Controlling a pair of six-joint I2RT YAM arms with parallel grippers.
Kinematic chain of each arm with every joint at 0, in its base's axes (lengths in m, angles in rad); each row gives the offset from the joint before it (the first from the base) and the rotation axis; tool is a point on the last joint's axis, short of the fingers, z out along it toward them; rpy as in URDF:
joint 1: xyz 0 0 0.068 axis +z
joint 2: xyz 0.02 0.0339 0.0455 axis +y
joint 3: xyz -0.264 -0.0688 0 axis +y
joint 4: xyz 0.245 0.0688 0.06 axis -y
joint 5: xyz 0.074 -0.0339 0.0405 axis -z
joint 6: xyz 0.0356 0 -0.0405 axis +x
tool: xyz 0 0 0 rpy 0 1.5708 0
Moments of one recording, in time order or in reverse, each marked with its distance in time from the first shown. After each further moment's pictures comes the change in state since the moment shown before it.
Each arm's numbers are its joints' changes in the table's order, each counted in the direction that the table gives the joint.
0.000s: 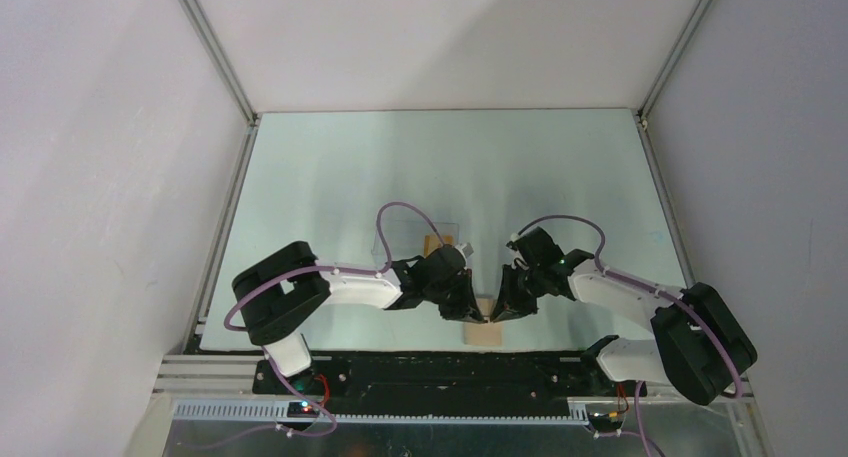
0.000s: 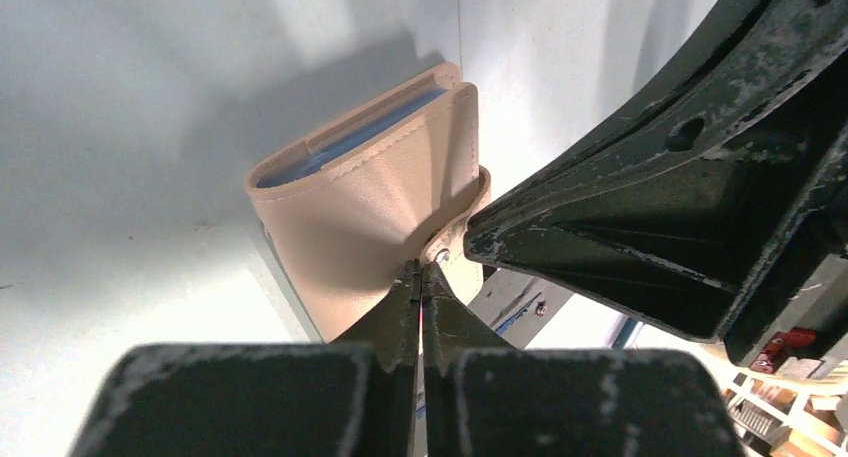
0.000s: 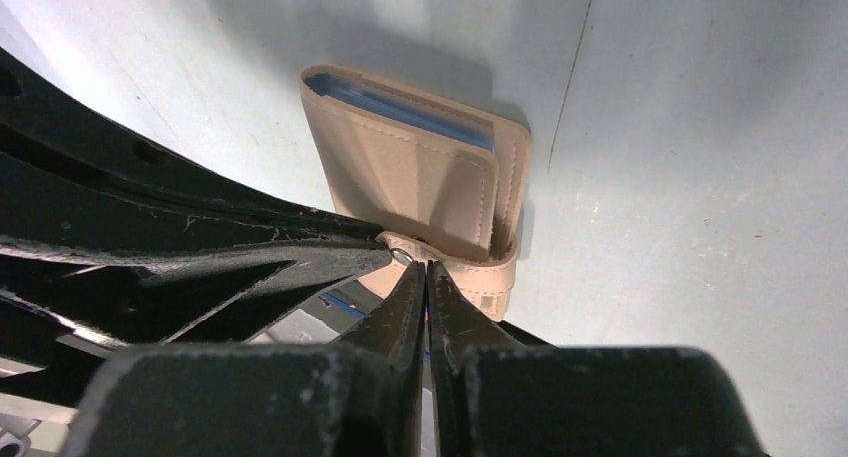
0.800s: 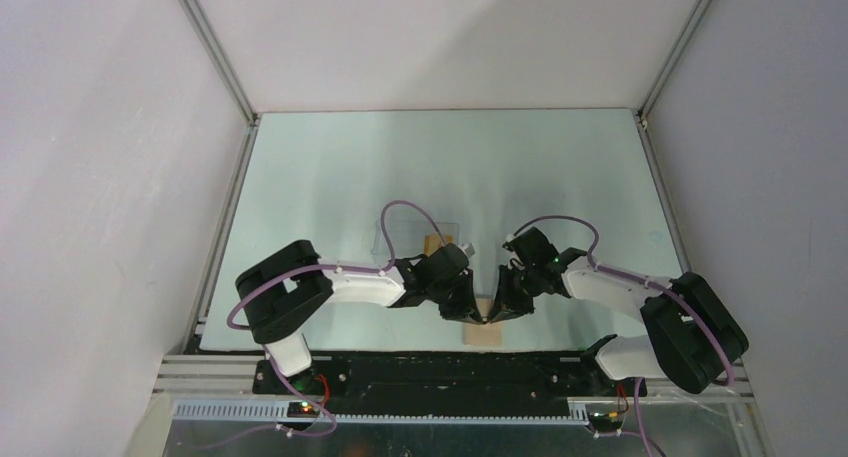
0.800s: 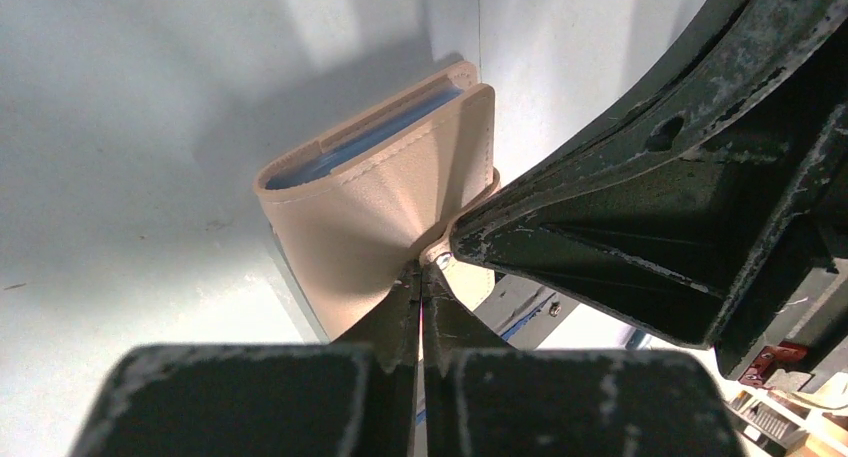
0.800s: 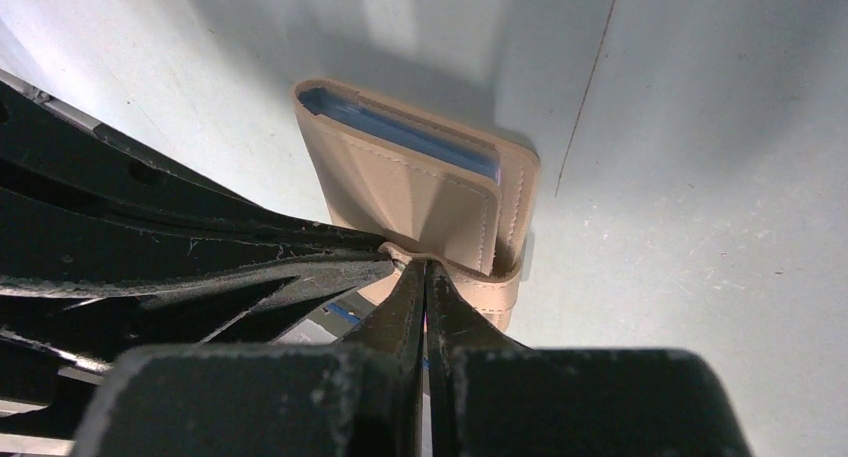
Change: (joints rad) left arm -0.003 0.019 -0.035 -0.071 -0.010 0.021; right arm 0.013 0.063 -0.008 0.040 -0.006 0.003
